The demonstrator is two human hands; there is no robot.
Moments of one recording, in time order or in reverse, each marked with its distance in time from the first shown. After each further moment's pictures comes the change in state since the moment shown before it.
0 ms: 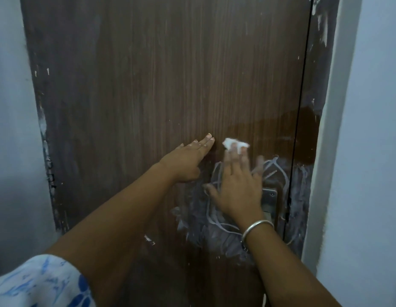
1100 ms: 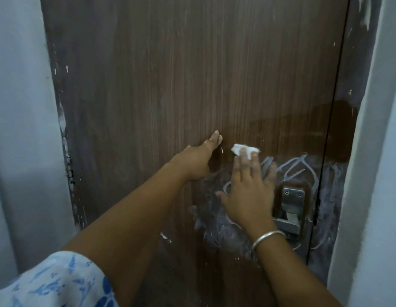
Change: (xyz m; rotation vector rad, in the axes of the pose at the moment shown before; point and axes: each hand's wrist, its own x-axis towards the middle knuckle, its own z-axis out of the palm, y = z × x) left_hand 0.003 -0.029 0.014 -0.164 0.015 -0.104; right_hand -0.009 -0.031 0.010 -0.063 -0.048 0.006
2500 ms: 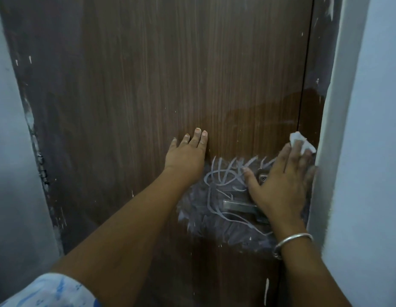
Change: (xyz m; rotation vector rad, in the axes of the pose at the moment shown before) left_hand -0.002 0.036 0.026 0.414 0.143 -0.080; right_hand -0.025 0.087 0.000 0.255 0.082 0.422
